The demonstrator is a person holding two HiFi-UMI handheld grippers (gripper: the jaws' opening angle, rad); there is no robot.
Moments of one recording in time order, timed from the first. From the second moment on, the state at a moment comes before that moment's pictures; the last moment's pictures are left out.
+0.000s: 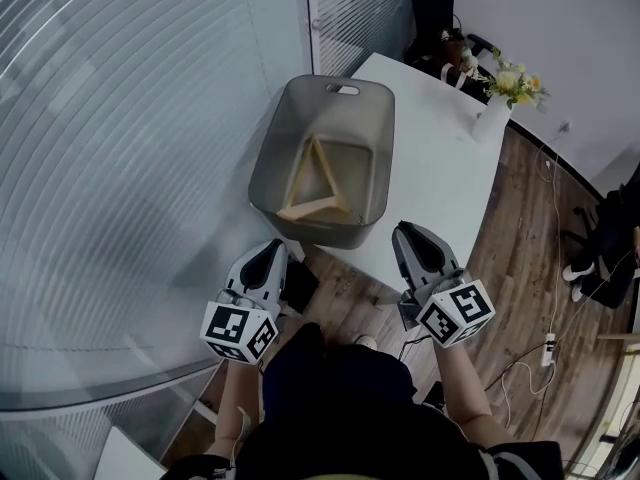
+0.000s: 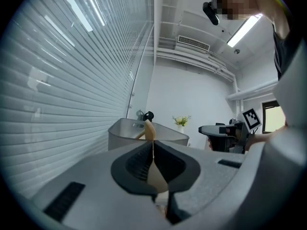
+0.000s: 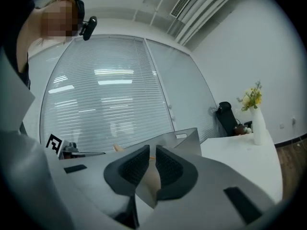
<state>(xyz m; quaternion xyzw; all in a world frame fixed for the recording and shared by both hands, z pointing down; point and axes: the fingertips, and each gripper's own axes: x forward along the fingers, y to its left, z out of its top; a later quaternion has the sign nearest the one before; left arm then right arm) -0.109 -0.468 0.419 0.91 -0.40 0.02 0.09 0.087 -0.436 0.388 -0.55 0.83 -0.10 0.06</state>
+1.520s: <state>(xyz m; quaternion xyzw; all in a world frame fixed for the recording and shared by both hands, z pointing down) -0.095 -0.466 0.434 0.92 -0.39 0.03 0.10 0.085 -0.423 0.428 -0.56 0.82 -0.08 0.00</state>
